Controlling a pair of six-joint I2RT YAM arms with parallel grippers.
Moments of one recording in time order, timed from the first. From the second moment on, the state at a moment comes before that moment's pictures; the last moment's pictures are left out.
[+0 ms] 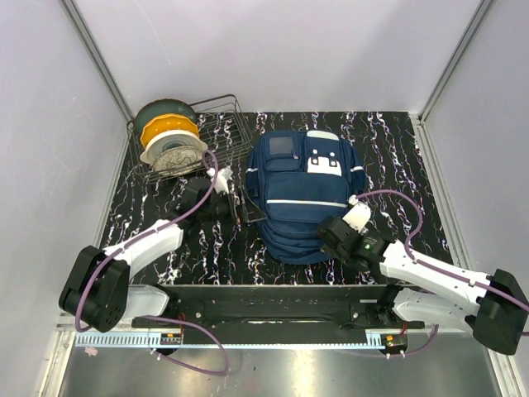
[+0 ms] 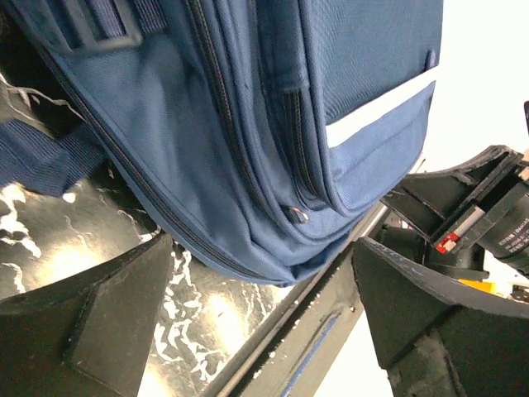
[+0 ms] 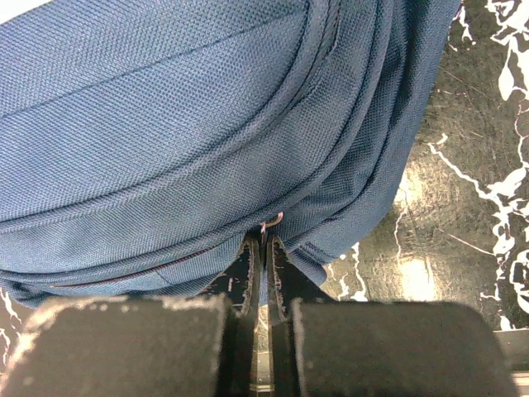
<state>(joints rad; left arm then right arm) -0.43 1.28 0.62 0.10 0.57 -0.71 0.92 1.03 0.64 -0.62 0.52 1.19</state>
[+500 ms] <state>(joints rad) -0.73 1.21 0.53 0.28 0.26 -0.93 0.92 1.01 0.64 -0.61 0.50 1.19</state>
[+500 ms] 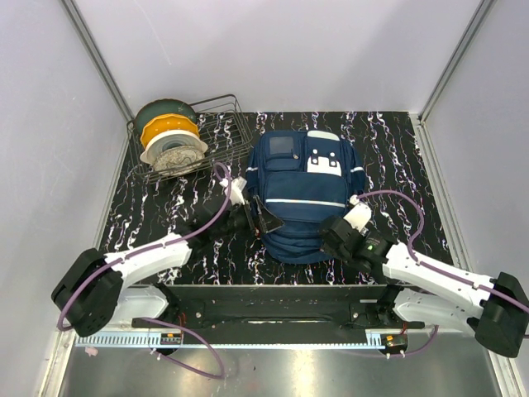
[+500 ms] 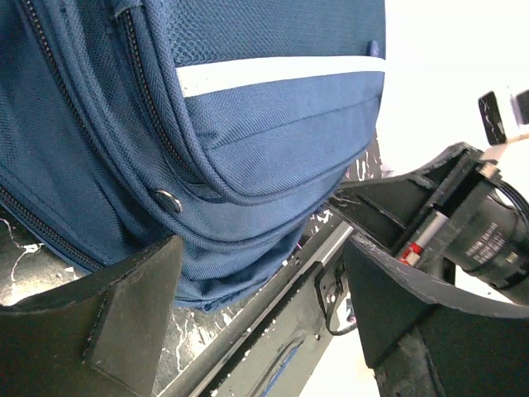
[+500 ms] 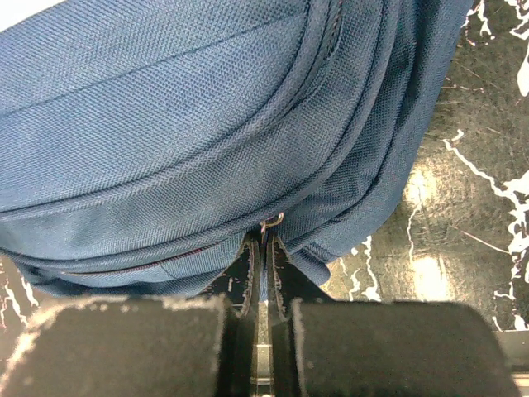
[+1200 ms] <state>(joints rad) -0.81 1.32 0.61 0.17 0.09 -0.93 0.92 0.99 0.64 -0.60 0.48 1.18</state>
